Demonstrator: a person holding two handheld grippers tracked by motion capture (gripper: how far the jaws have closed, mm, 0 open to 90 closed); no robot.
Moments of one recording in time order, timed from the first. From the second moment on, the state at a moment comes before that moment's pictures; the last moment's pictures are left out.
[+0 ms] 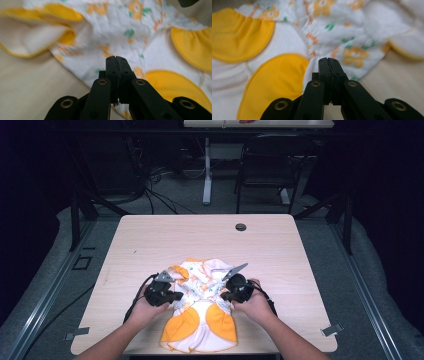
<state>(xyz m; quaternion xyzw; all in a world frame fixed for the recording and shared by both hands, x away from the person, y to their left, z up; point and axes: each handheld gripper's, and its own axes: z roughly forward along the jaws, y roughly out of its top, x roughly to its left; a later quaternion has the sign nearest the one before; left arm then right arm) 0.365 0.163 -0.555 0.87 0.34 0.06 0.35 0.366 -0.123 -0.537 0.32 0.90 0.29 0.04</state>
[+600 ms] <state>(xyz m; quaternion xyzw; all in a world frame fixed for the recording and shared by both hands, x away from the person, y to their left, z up) 0.461 0.152 -0.538 0.85 0.38 0.09 0.35 0.460 -0.102 -0.526 0.37 0.87 0.30 0.10</state>
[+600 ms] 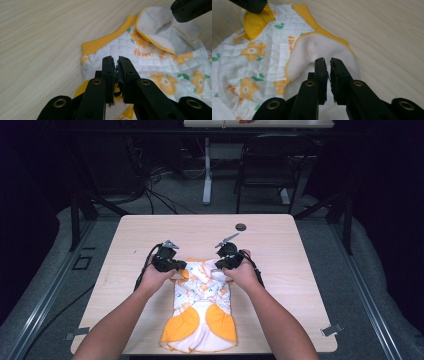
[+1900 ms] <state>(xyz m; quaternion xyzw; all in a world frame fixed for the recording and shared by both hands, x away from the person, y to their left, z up) 0.475 0.155 -0.570 0.84 0.42 0.10 0.33 0.488 -0.104 -0.557 0.43 0.86 0.28 0.07</state>
